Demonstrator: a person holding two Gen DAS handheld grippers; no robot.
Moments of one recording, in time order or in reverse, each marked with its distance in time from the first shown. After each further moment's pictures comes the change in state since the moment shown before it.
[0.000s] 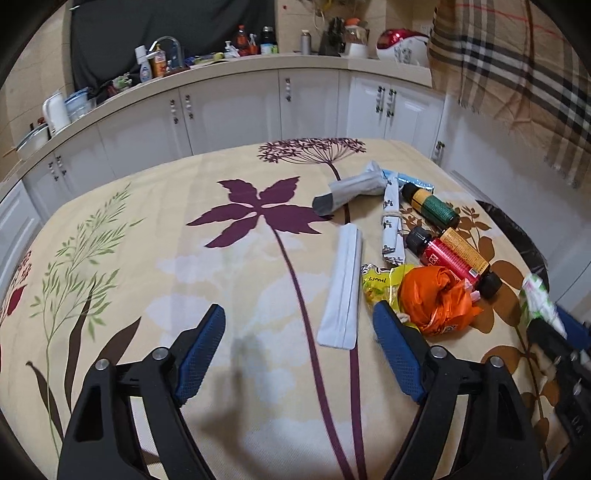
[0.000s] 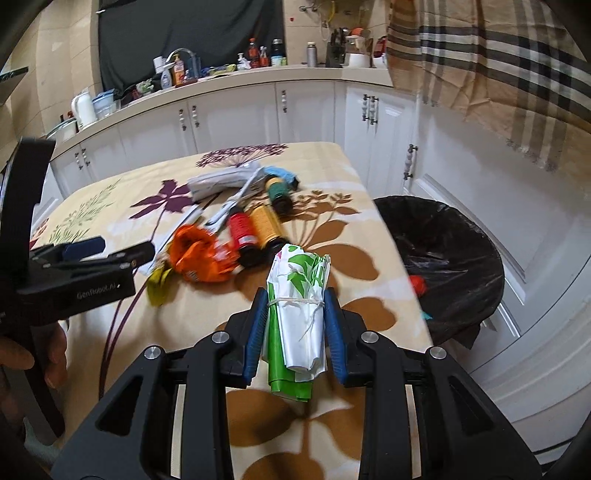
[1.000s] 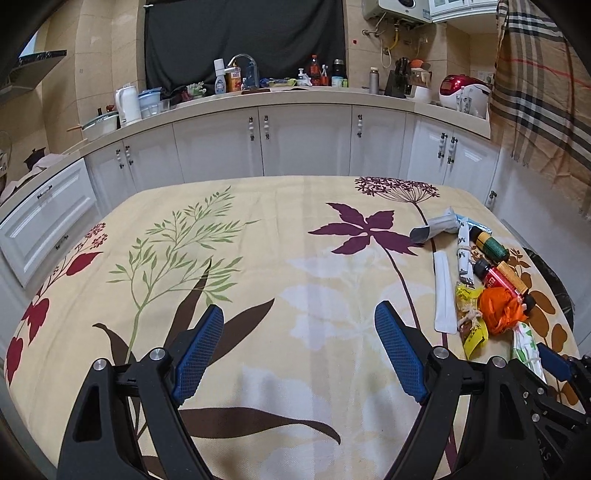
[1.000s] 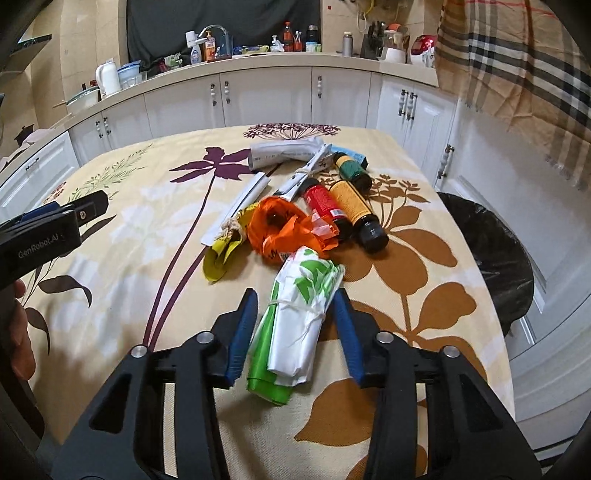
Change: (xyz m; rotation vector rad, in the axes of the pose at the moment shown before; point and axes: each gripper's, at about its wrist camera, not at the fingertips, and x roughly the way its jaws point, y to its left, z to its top) left arm -0.059 0.067 -0.030 -0.163 -0.140 0.179; right arm 0.011 0.064 -0.016 -0.105 0.058 0.047
